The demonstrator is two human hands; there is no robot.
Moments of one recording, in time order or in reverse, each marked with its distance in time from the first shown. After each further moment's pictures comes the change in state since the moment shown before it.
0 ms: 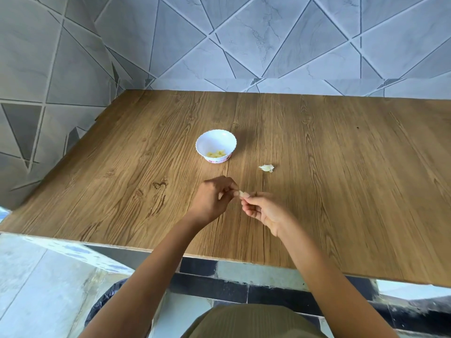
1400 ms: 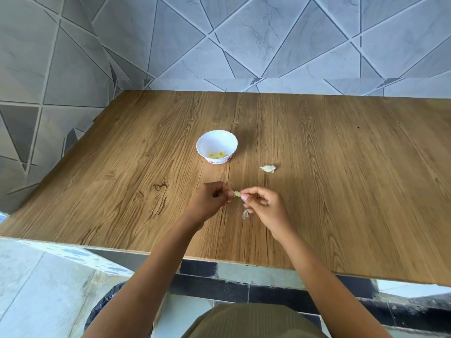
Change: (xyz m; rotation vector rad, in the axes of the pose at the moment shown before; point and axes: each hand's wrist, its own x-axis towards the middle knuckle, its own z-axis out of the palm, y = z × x) left_hand -0.003 -0.014 -0.003 -0.433 -0.118 -0.543; right_hand 0.003 0.014 0.000 -0.380 0.094 -0.505
